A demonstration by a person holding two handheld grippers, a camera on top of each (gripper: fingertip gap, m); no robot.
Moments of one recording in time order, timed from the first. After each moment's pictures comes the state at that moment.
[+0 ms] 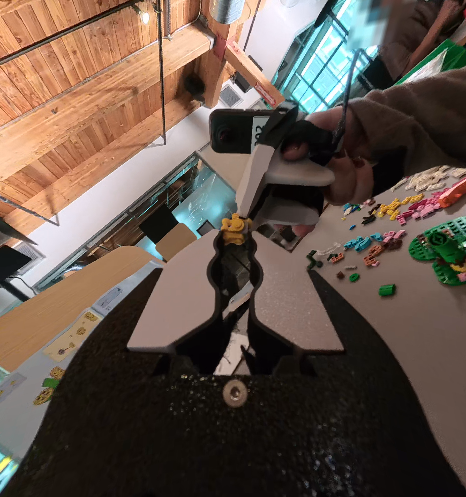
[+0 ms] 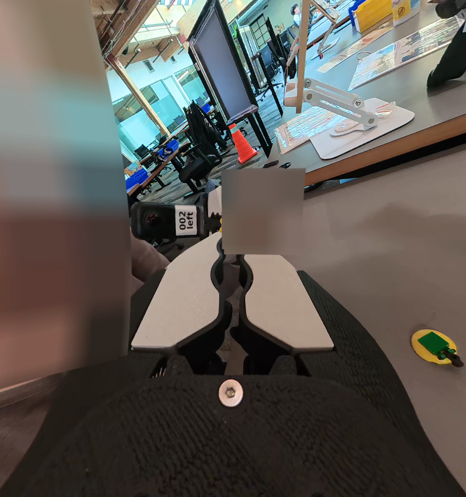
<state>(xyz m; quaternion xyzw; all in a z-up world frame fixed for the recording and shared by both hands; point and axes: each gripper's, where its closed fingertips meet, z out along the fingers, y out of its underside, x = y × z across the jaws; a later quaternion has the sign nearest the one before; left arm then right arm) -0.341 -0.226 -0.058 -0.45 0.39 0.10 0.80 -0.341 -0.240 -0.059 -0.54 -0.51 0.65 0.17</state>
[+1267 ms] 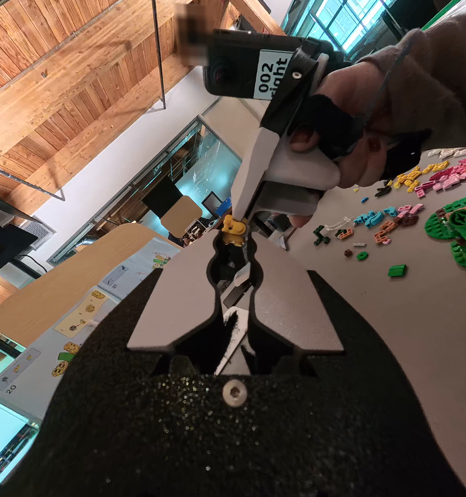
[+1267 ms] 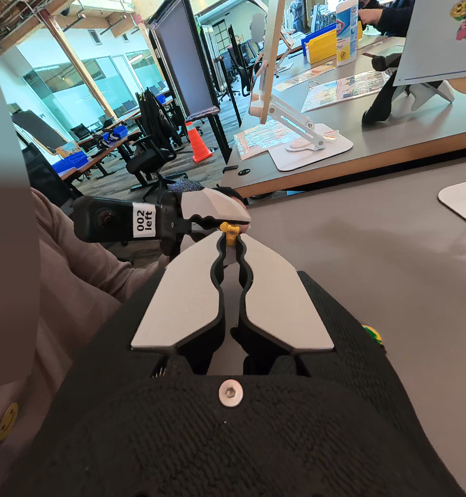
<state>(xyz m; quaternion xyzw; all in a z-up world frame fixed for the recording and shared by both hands) -0.345 -0.212 -0.067 -0.49 0.39 0.14 0.77 -0.348 -0.227 -0.065 -0.54 -0.54 0.58 0.27</state>
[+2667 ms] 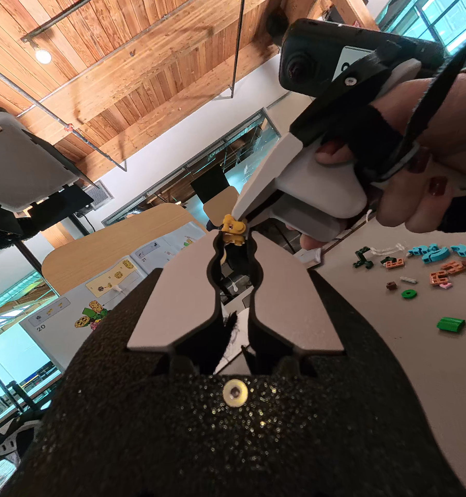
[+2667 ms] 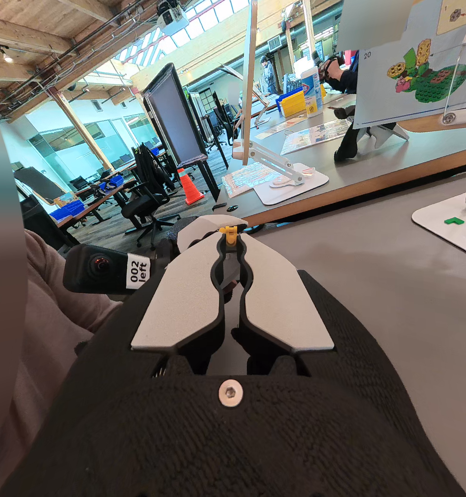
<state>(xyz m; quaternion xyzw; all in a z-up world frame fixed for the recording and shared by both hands) -0.355 -0.196 -0.056 -0.50 0.26 0.17 0.81 -0.356 -0.210 -0.053 -0.54 -0.47 0.62 0.32</state>
